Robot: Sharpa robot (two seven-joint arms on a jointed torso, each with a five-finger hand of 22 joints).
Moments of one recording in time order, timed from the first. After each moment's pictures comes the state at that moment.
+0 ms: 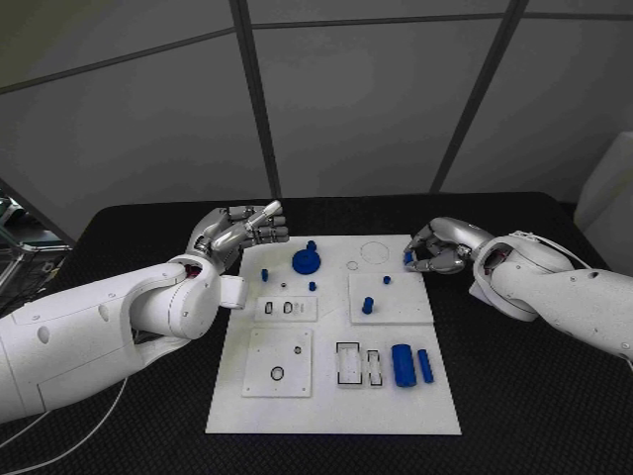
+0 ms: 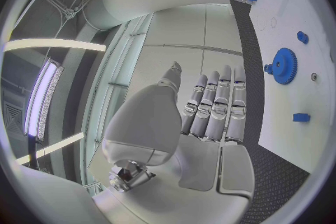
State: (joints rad) left arm 1.13 -0.84 0.05 1.52 0.01 -0.40 0.43; left_hand 1.35 0.01 0.02 0.09 0.11 0.91 0.23 0.12 0.07 0.99 0.18 0.15 0.07 1.05 0.14 0.14 0.13 0.19 0.79 0.25 0.41 0.17; right arm 1.16 -0.79 0.04 1.25 -1.37 -0.28 0.01; right_hand 1.37 -0.09 0.15 0.09 0.21 1.02 0.15 0.08 0.08 1.46 0.07 1.46 1.31 1.47 -0.01 1.55 1.31 0.01 1.47 0.11 1.55 1.31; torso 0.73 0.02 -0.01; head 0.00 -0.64
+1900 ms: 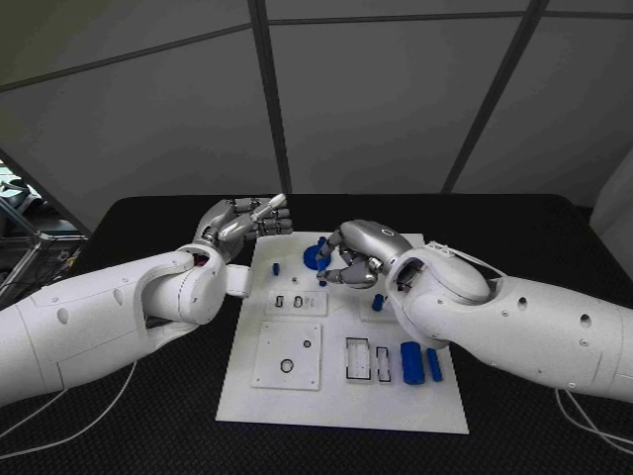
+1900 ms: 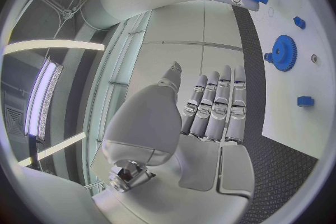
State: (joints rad) left arm 1.13 -0.83 0.05 1.48 0.01 -0.39 0.43; left_hand 1.35 0.01 0.02 0.09 0.11 0.91 0.23 0.12 0.07 0.99 0.18 0.15 0.07 1.05 0.14 0.14 0.13 0.19 0.79 0.25 0.41 0.17; right arm 1.16 -0.59 0.02 1.57 -1.54 -0.39 -0.30; right_hand 1.41 -0.03 0.20 0.07 0.20 1.10 0.11 0.13 0.09 1.46 0.04 1.46 1.31 1.46 -0.03 1.55 1.31 0.01 1.46 0.09 1.56 1.31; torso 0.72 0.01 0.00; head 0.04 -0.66
